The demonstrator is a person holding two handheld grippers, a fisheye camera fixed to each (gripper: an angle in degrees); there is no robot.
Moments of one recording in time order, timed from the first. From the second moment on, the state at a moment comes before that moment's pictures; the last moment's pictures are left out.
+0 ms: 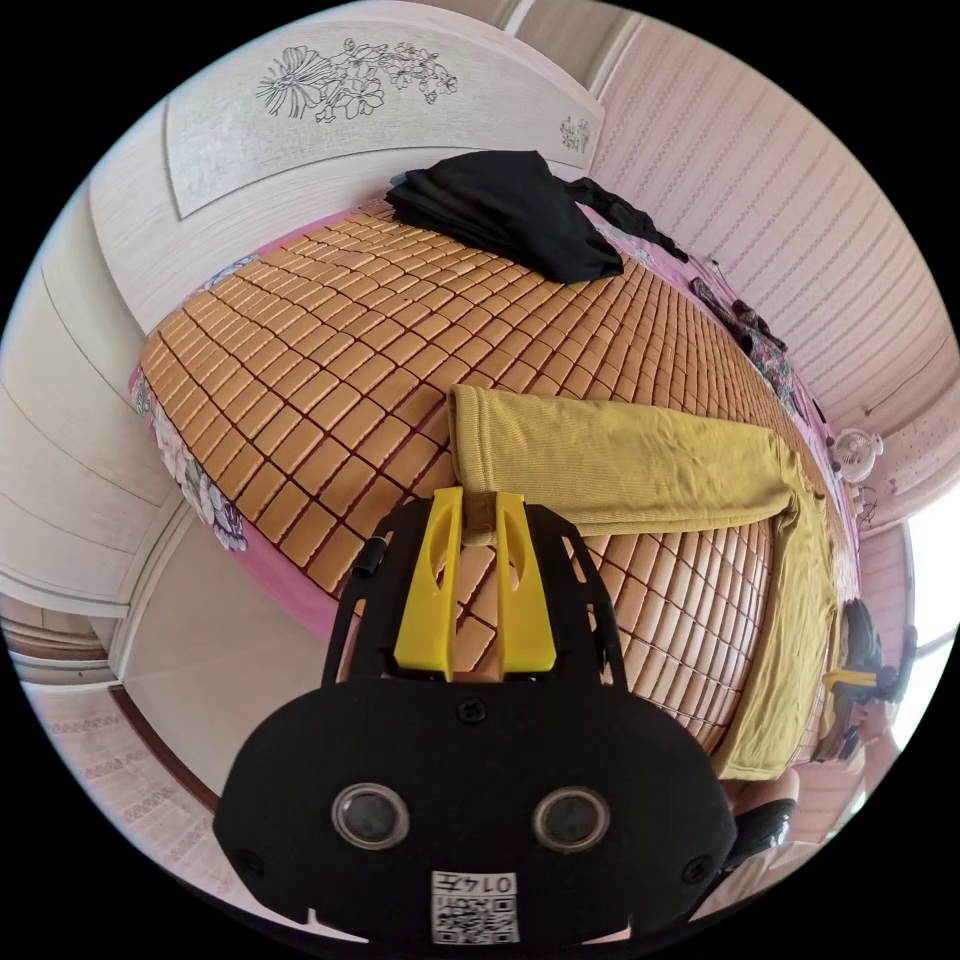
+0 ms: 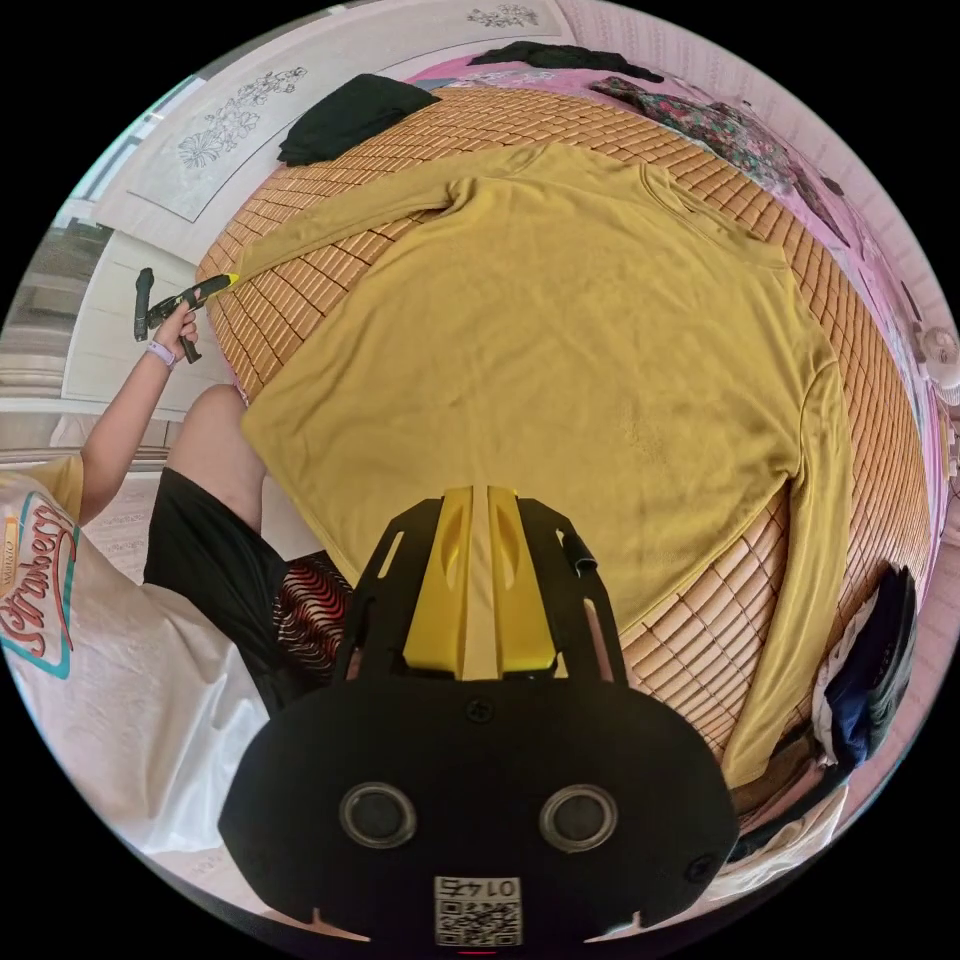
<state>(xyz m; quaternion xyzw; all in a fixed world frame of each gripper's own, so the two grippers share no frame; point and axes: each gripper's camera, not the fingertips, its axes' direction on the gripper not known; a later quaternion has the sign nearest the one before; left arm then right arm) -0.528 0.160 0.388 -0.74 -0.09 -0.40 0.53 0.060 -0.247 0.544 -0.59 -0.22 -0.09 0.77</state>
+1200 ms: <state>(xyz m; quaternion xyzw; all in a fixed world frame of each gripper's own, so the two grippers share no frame) -0.559 0.216 0.389 -0.71 -0.12 -0.45 0.53 0.110 -0.290 0.620 -0.37 -0.14 0.05 0.92</state>
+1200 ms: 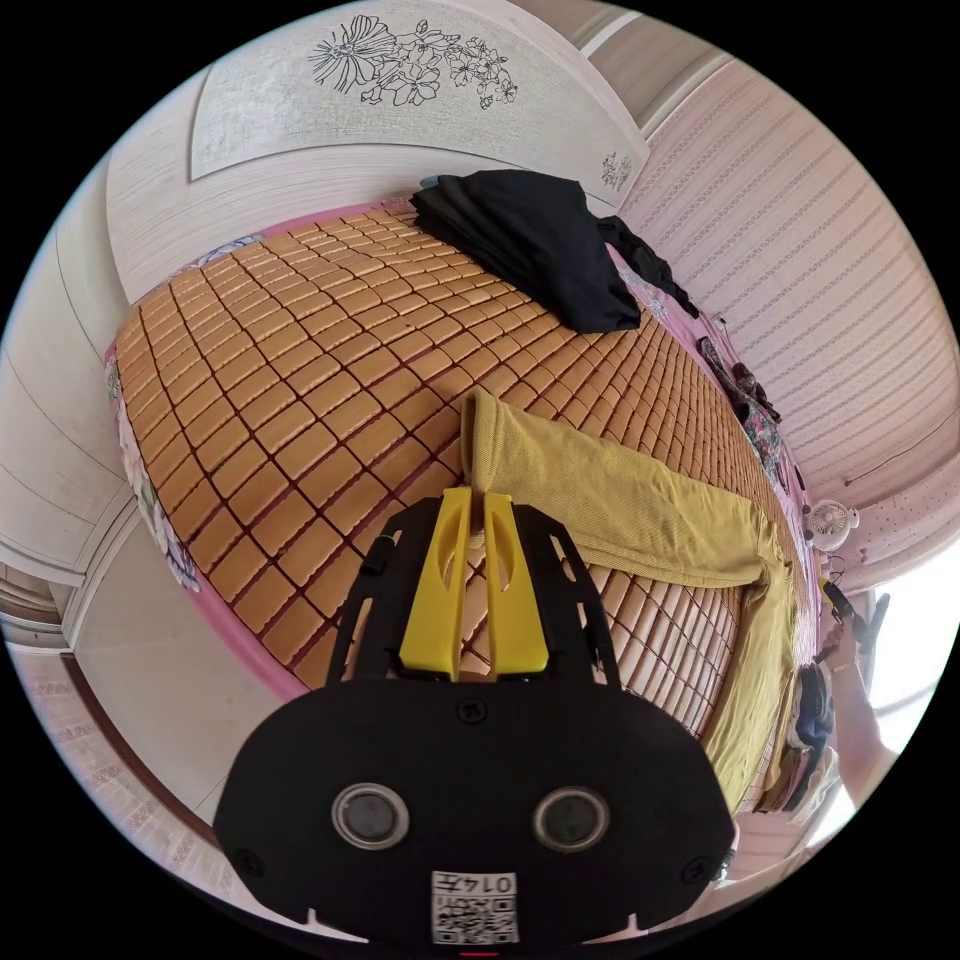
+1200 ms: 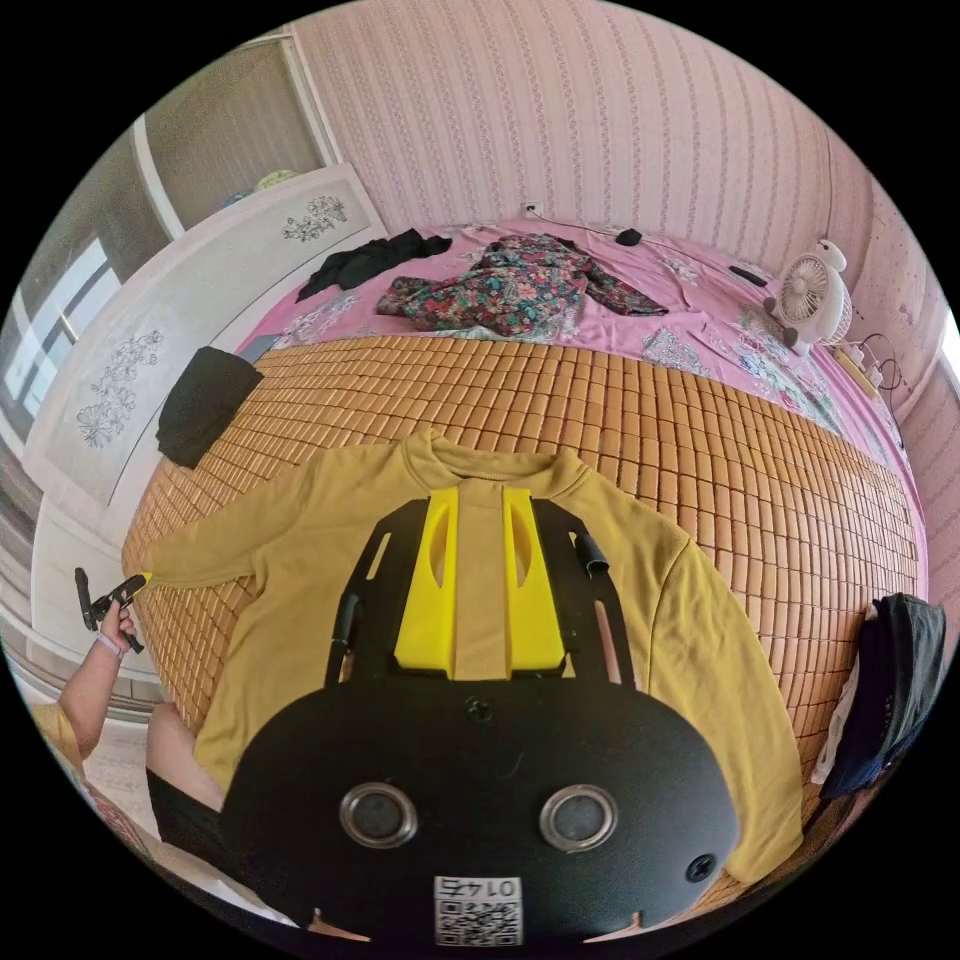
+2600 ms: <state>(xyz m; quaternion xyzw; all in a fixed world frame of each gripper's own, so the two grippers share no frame) -0.088 0.076 0.431 -0.67 0.30 -0.24 0.63 0.081 -0.172 0.390 -0.33 -0.08 -0.12 0.93</state>
